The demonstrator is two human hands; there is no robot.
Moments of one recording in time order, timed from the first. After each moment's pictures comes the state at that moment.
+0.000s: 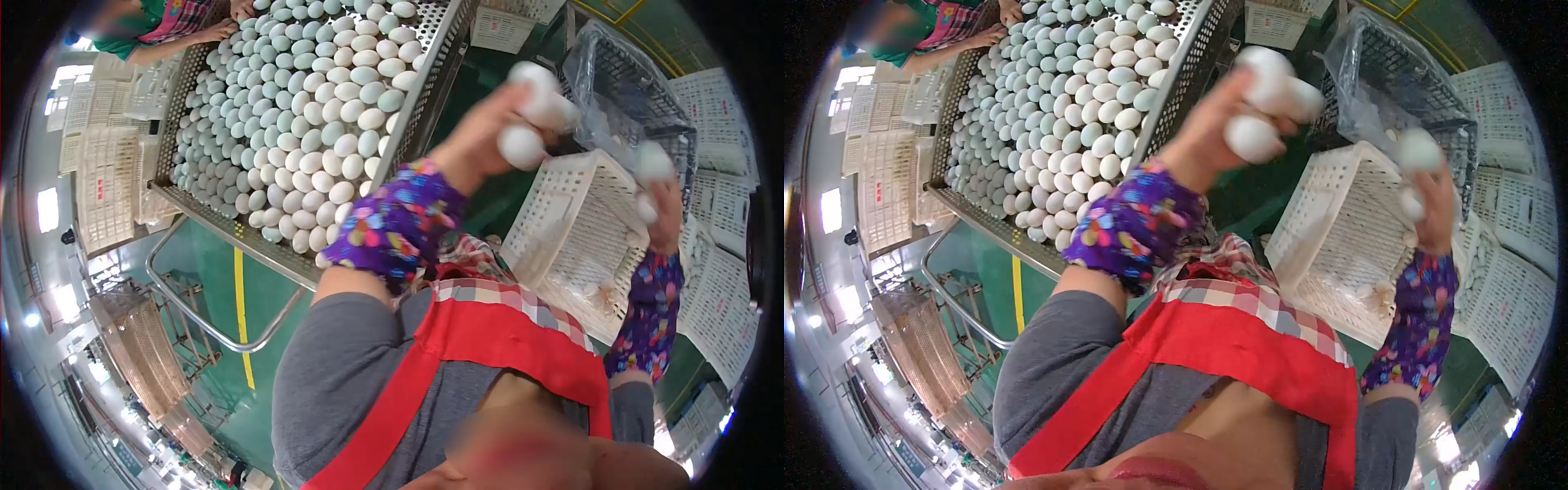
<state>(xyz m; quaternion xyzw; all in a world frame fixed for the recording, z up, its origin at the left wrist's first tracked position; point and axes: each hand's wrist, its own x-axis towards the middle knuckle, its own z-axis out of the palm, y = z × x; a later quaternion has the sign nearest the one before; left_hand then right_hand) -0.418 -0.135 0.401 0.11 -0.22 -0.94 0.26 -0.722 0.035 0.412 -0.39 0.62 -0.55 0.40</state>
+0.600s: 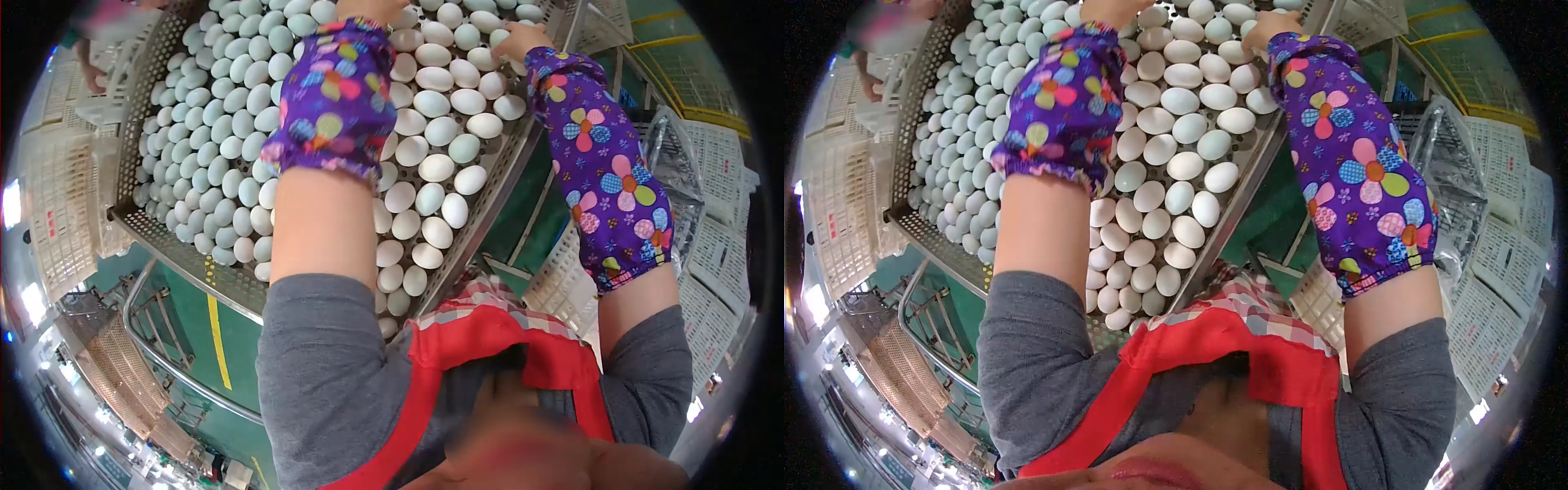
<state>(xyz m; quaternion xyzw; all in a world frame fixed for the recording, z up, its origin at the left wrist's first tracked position) -0.212 -0.507 0.295 0.60 -0.77 -0.10 0.19 -0.473 -0.441 0.281 -0.63 0.76 0.11 0.08</state>
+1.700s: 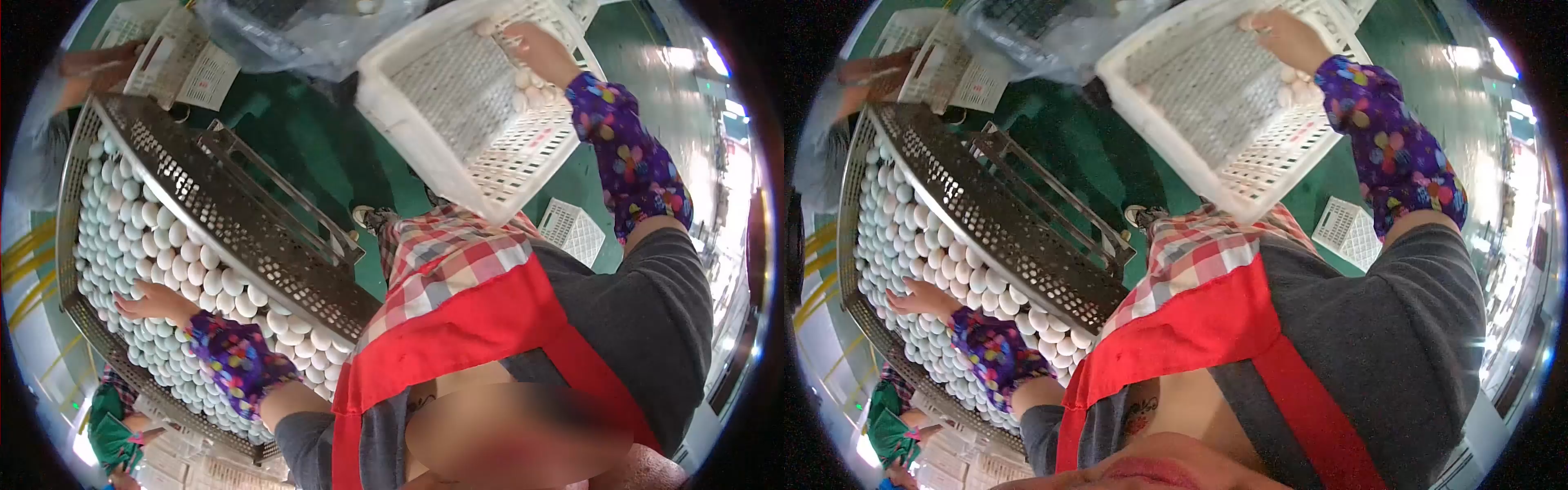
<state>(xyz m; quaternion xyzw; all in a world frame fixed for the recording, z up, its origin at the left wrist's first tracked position) -0.304 -0.423 0.316 0.44 -0.80 0.05 0.40 -0.742 0.173 0.363 -0.31 0.94 -0.12 0.07</state>
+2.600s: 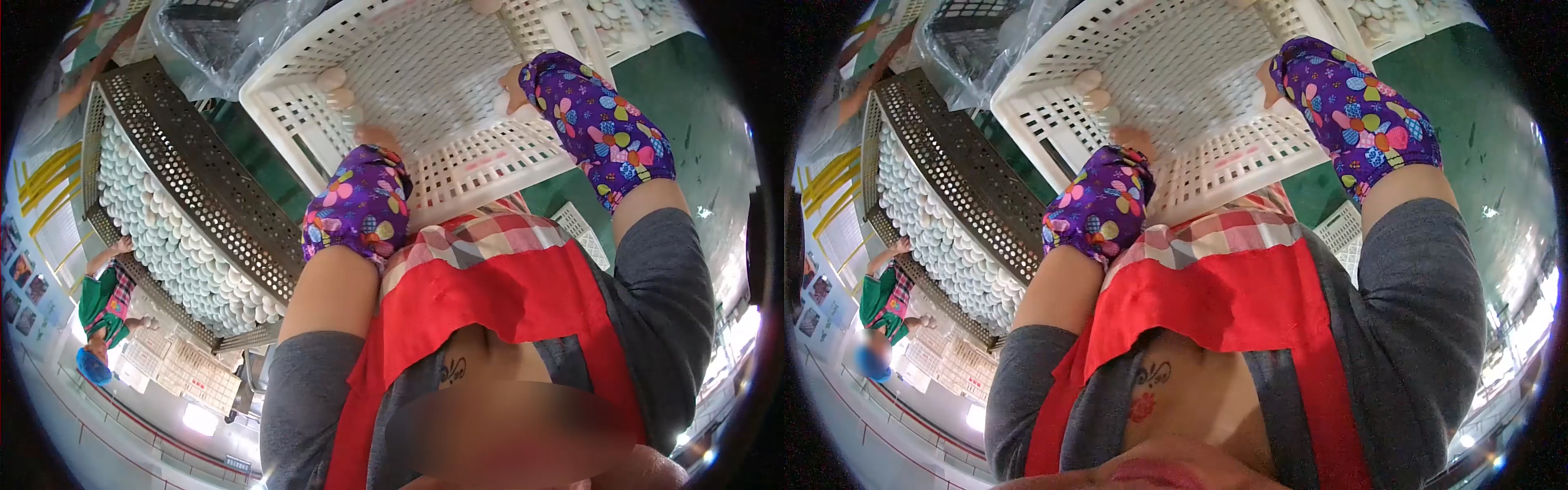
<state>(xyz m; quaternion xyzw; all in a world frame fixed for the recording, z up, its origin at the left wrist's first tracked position) -0.582 0.073 0.165 0.07 -0.87 0.00 -0.48 -0.846 0.267 0.151 -0.49 0.64 0.29 0.52</state>
